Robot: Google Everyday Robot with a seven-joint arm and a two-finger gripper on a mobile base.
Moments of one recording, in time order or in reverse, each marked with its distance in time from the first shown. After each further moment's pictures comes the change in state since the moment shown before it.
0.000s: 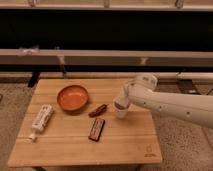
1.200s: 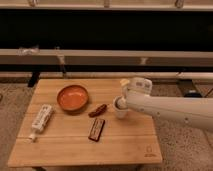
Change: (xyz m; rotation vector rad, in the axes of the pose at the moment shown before) arm -0.006 0.002 -0.011 0.001 0.079 -0.010
